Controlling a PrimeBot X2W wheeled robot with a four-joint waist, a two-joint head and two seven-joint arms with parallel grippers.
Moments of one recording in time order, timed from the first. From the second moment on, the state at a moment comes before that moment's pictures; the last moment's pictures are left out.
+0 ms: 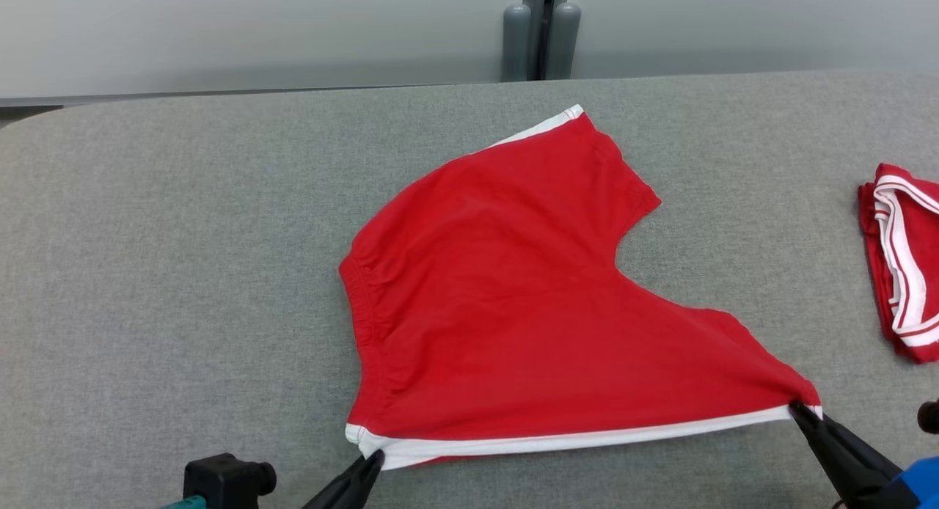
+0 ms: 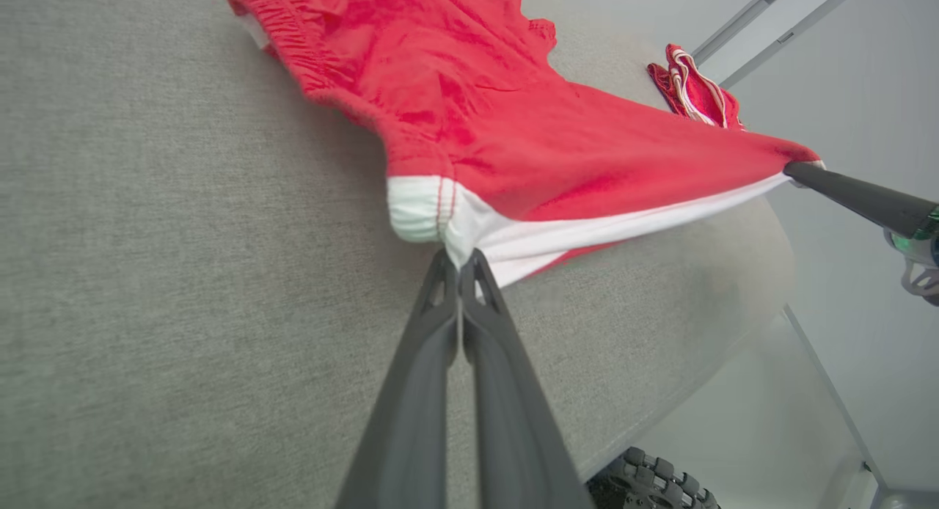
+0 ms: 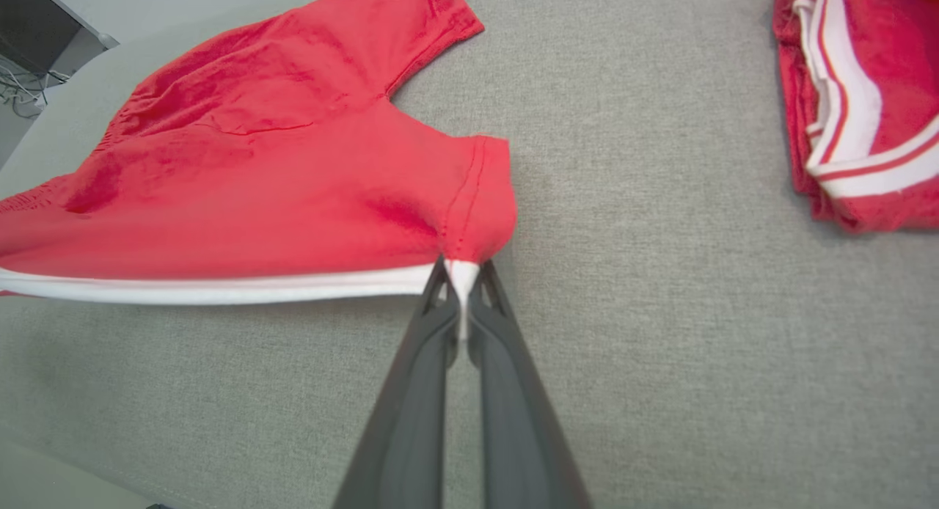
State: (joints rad) left arm 0.16 0.55 -0.53 -0.36 -0.81 0.09 0.23; right arm 0.26 -0.18 -0.16 -0.40 0.50 0.13 0.59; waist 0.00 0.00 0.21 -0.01
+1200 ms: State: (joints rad) left arm -0.48 0.28 -0.35 0.06 -1.07 0.12 0.31; right arm -0.99 -0.31 0.35 0.56 0.63 0.13 0.29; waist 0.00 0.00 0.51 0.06
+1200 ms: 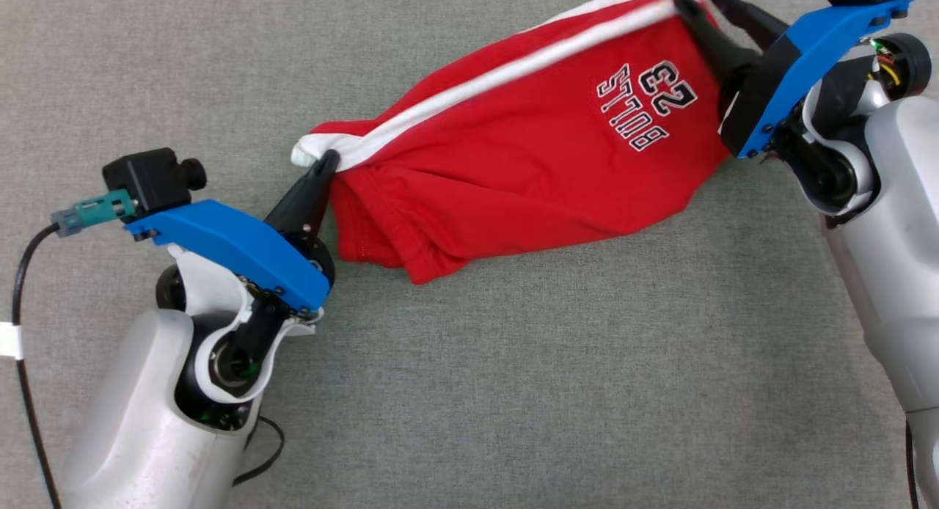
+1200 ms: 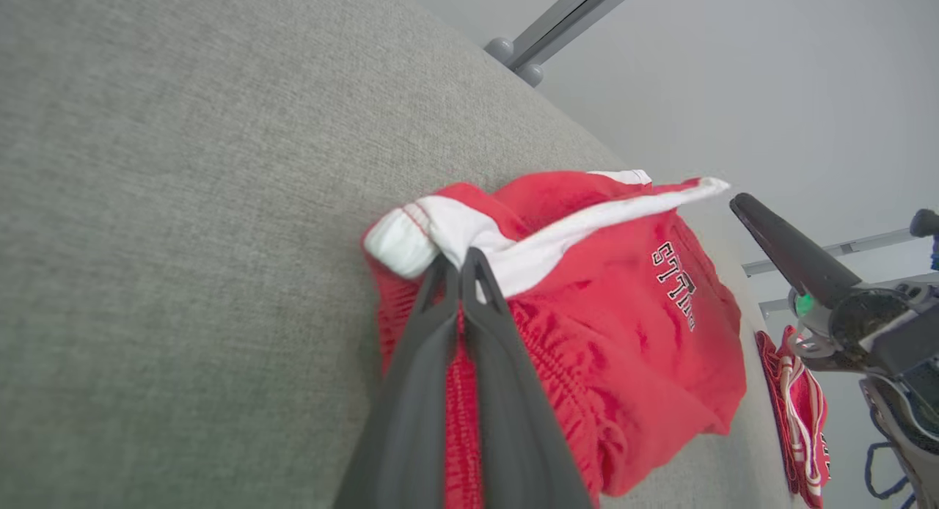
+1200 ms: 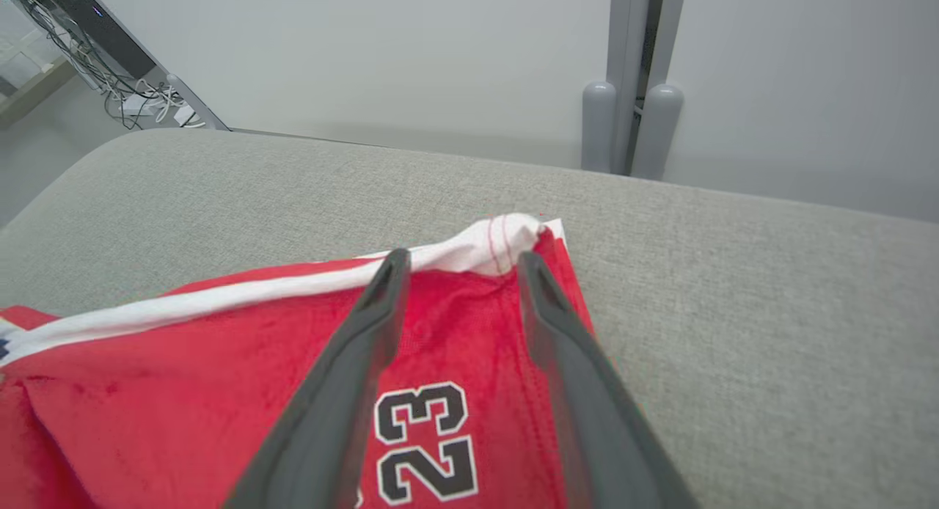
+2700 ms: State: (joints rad) left arm -0.30 0.07 -0.20 0.30 -0.38 -0.12 -0.26; right arm -1.00 -0.44 0.44 1.02 0.63 0.13 0.25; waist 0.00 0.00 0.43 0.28
